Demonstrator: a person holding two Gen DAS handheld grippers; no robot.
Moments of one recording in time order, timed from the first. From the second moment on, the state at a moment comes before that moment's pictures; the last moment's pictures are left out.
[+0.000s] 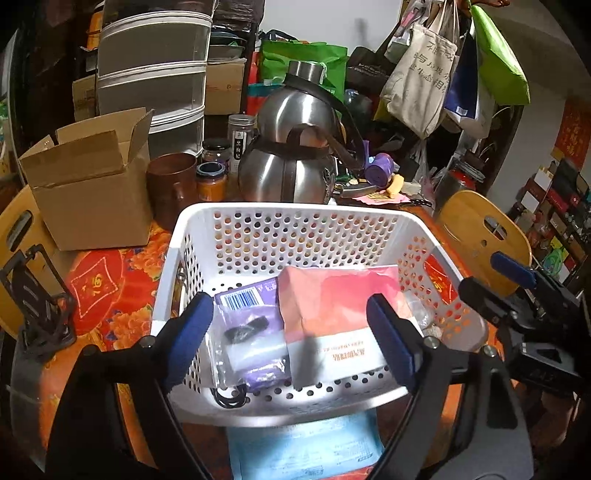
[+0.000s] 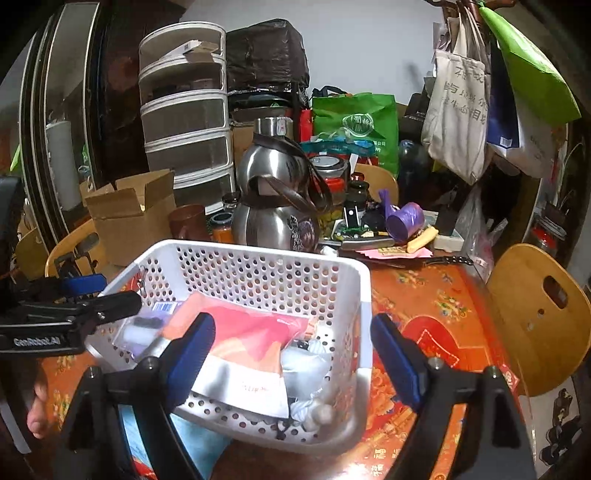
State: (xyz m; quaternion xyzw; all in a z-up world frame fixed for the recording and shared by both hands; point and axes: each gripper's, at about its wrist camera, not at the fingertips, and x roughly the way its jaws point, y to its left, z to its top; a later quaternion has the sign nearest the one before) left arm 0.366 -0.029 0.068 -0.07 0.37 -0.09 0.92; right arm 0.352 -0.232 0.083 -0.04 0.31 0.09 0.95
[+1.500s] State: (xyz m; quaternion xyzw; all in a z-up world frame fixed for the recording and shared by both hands) left arm 0.158 -0.015 -0.069 -0.08 0.45 -0.09 0.89; right arm 0.164 -0.222 -0.054 -0.01 0.44 0.17 0.88
